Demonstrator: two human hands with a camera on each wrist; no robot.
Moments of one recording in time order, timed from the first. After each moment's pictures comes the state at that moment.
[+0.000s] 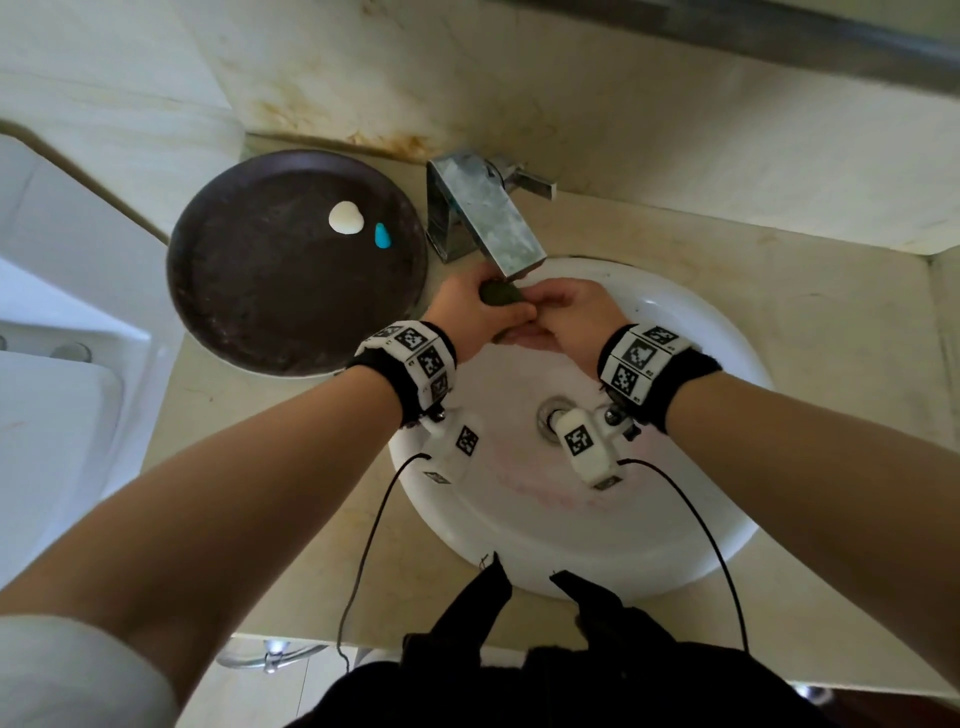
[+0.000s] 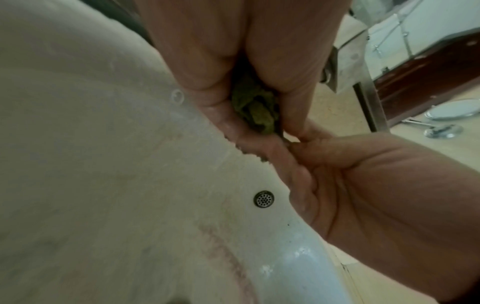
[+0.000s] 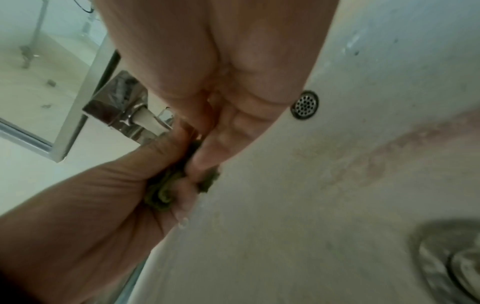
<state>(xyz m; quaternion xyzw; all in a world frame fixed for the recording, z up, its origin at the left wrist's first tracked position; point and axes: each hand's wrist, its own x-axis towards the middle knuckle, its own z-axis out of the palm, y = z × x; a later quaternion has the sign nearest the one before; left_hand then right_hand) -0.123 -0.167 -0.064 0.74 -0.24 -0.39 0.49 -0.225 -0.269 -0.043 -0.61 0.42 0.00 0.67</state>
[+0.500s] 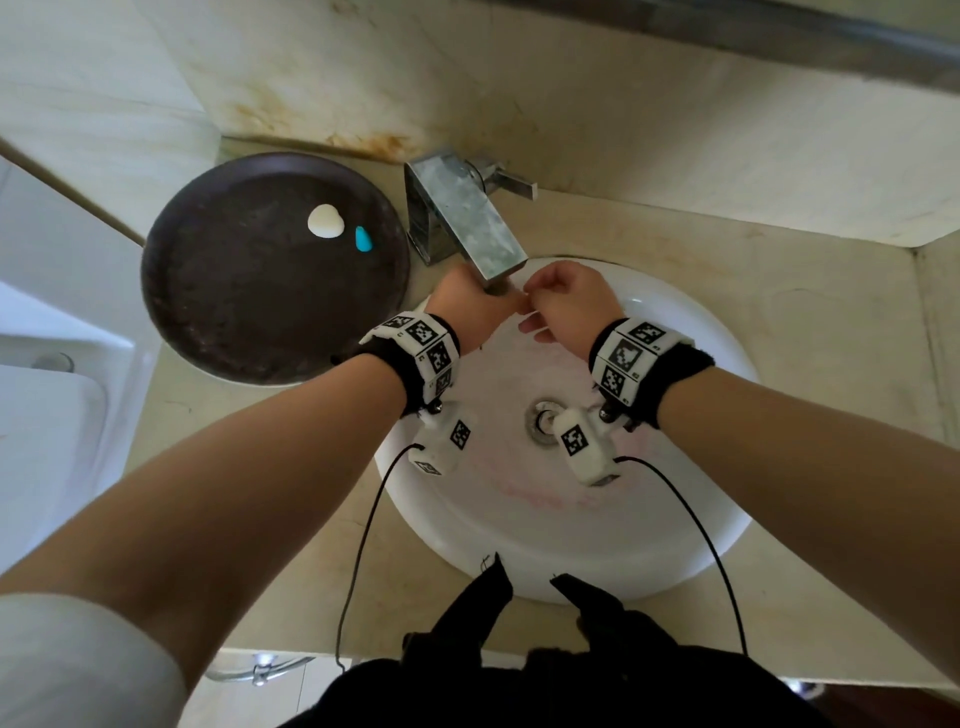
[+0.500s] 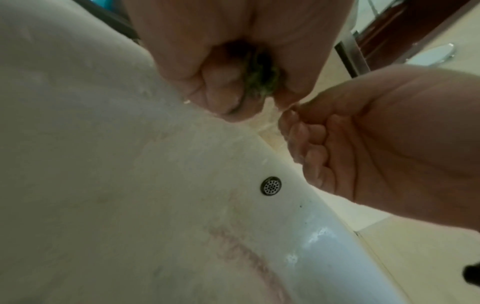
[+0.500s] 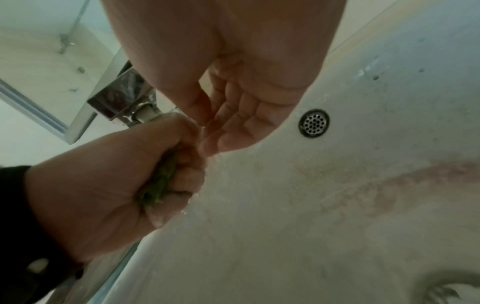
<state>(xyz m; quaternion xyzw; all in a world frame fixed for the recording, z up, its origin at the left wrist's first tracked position) -0.125 -0.191 -0.064 0.78 -0.21 -0.38 0.45 -0.222 -0.282 -0.036 -0.70 0.45 -0.01 0.56</state>
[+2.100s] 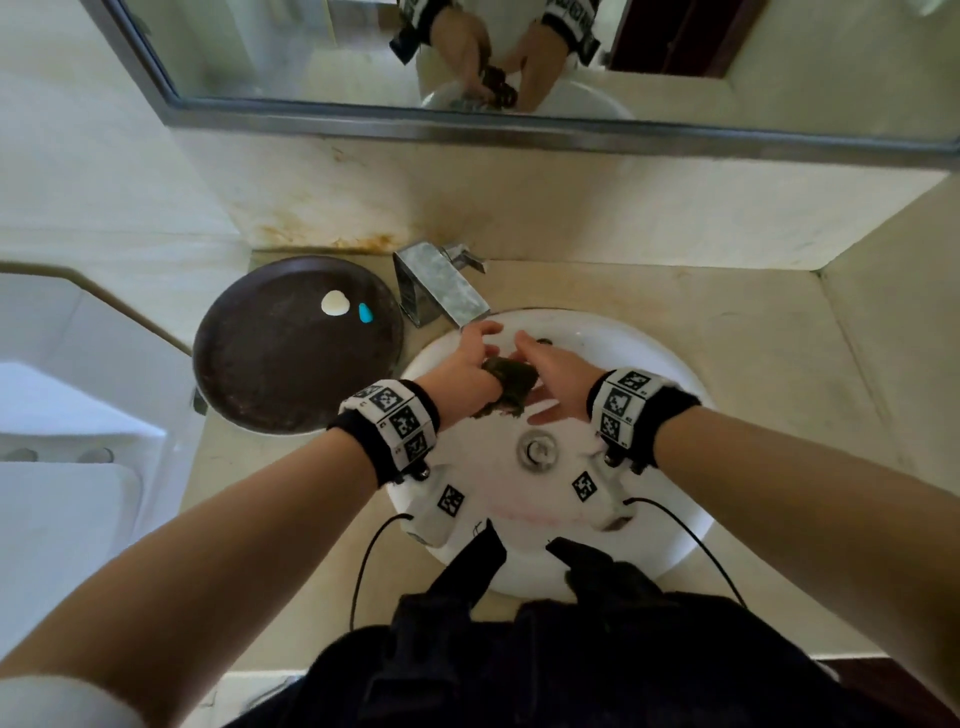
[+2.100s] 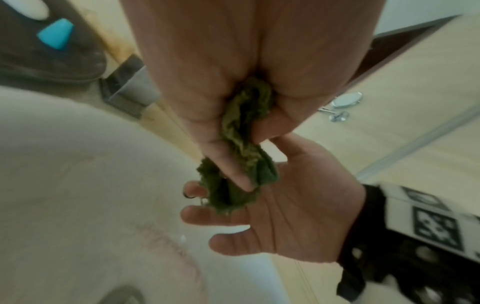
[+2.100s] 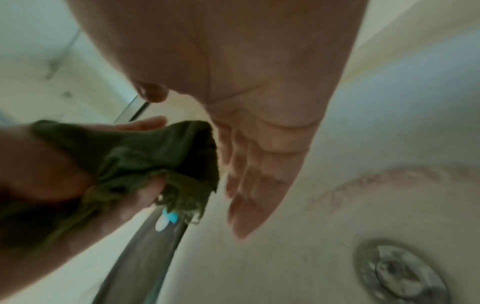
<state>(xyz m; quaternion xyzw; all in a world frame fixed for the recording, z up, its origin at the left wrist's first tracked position) -0.168 -0.145 0.019 0.72 -0.29 -0.51 0.38 -0.273 -0.254 0.016 -0.63 0.45 0.15 0.61</state>
